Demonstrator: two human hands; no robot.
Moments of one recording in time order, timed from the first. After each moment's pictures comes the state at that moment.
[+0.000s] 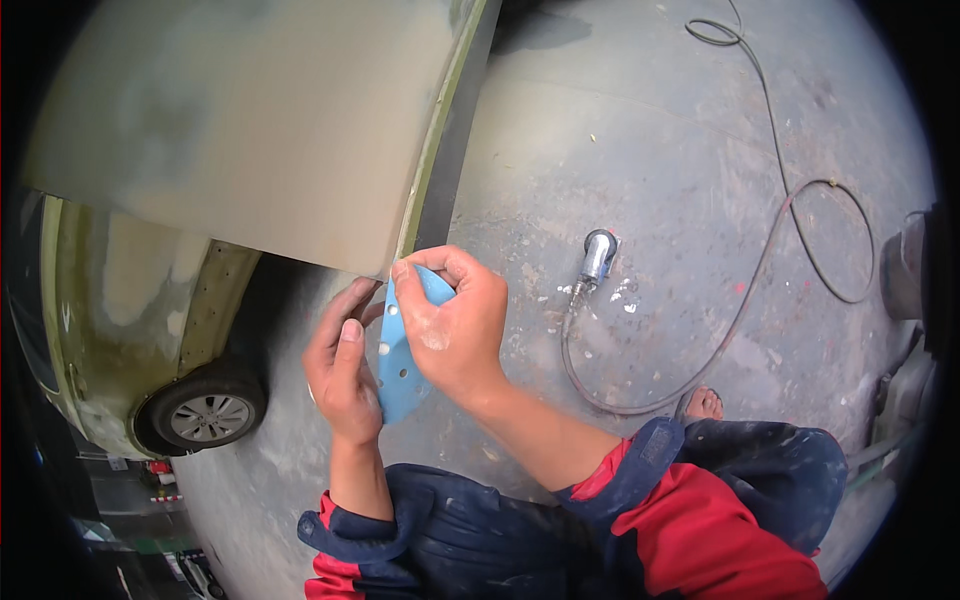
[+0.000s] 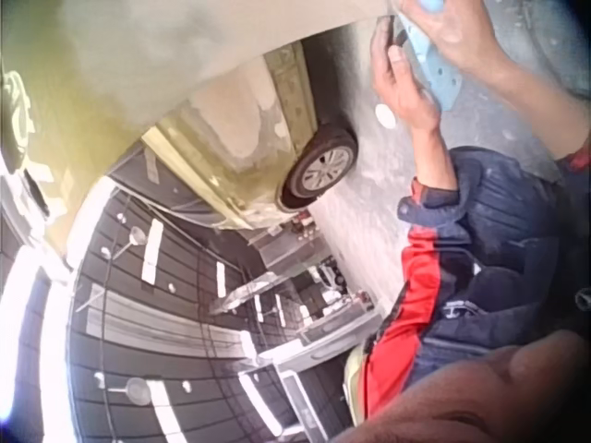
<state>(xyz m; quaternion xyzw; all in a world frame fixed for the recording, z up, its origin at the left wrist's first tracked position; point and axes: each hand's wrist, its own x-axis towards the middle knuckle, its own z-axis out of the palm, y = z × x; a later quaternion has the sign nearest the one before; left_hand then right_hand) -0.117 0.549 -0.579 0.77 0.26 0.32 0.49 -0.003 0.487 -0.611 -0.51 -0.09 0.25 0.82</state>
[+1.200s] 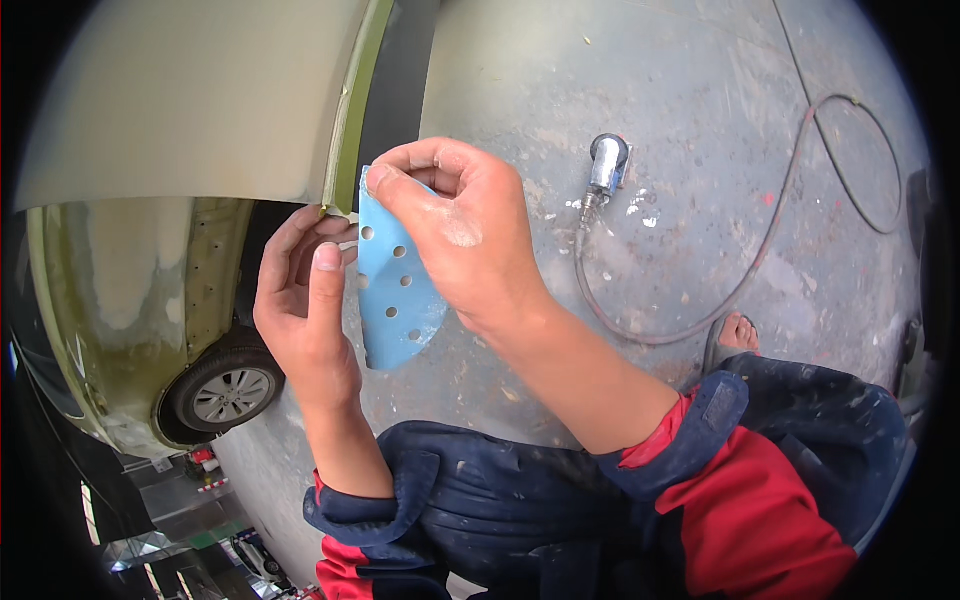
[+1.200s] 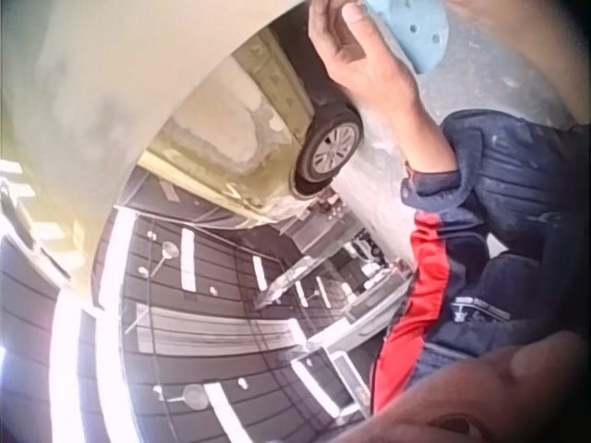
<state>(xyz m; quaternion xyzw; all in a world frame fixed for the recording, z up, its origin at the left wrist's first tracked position) -0.097 0.541 -0.592 0.79 0.31 0.32 0.42 0.021 0.475 -0.650 -0.35 -0.07 0.37 0.86</state>
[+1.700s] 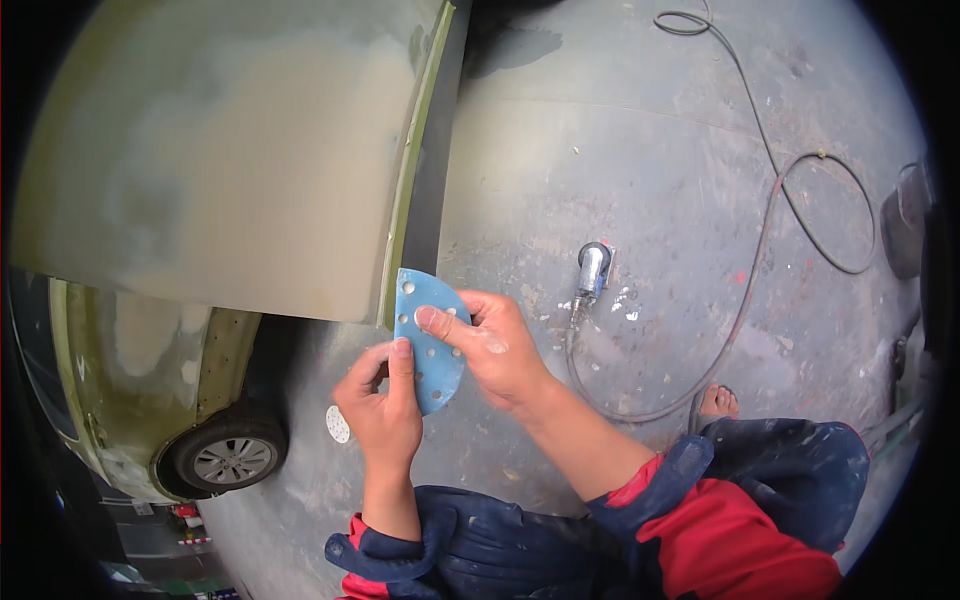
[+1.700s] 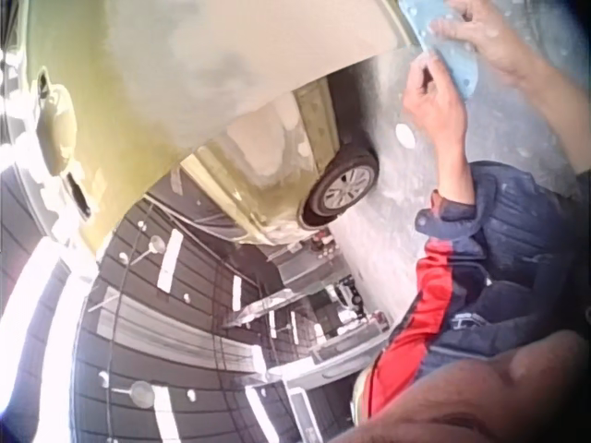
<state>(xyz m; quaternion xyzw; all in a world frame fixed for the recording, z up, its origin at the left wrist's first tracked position) -0.090 0.525 -0.598 0.83 0.34 0.31 0.31 0.028 0.460 -0.661 -0.26 -0.11 0.50 0.82</state>
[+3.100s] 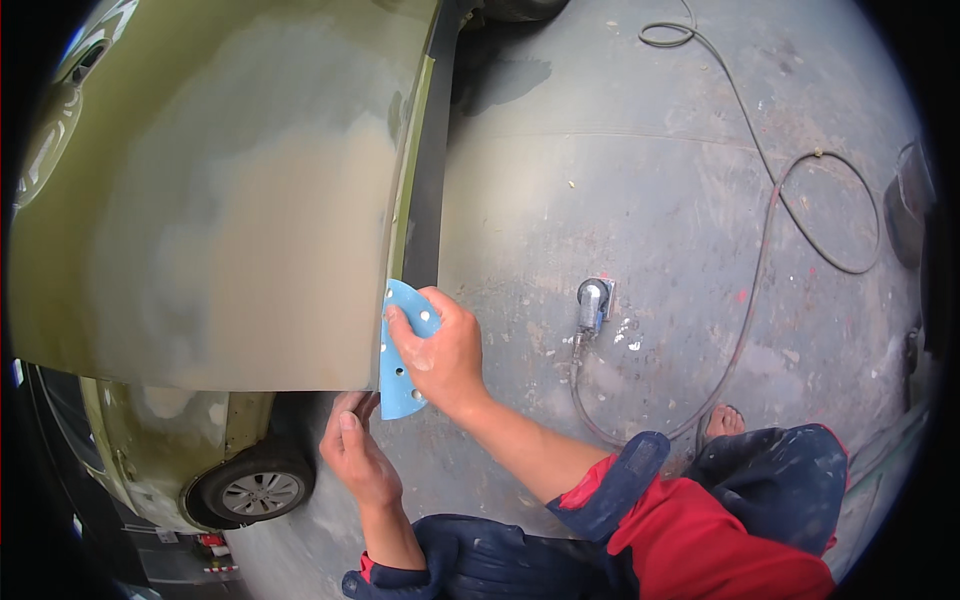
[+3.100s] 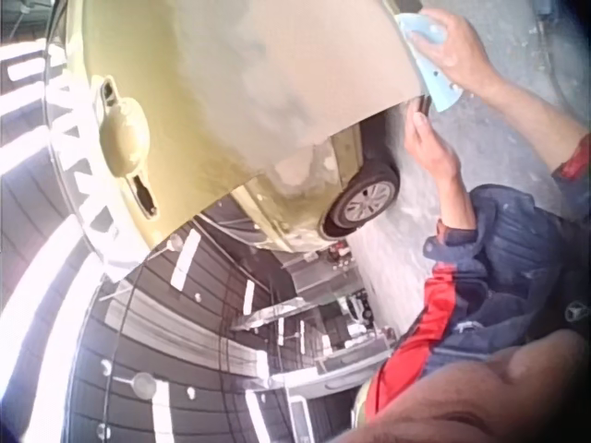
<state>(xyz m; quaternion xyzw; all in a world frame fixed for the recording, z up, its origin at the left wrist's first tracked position) -0.115 0.520 -0.564 0.79 0.28 0.38 0.40 0.046 0.506 -0.606 -0.51 -0.10 0.20 0.83</state>
